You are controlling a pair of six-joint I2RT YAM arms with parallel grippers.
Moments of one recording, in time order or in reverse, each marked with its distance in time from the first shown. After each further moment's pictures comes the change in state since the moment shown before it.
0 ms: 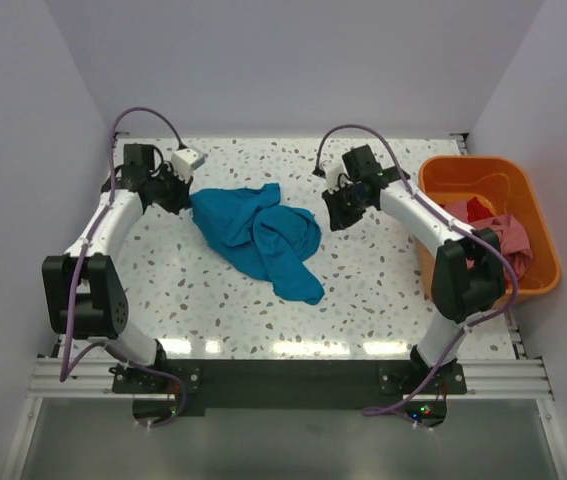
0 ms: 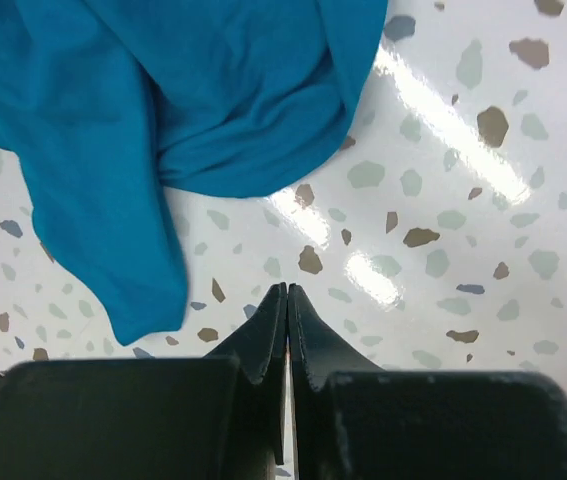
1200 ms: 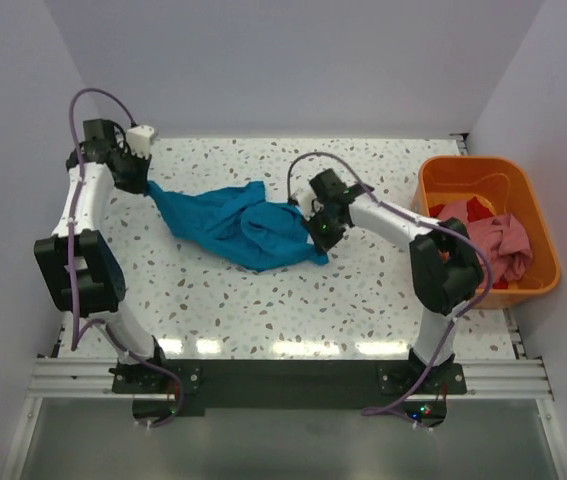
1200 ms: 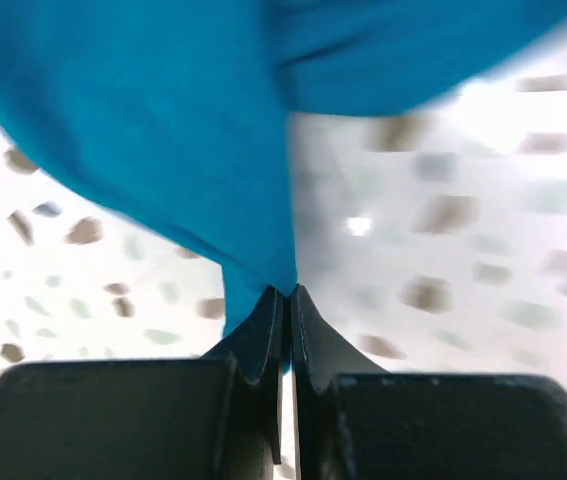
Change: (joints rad) left arm 0.174 0.151 0.246 -0.205 -0.193 -0.093; right arm 0.233 0.114 -0.097 0.040 0.105 0.007
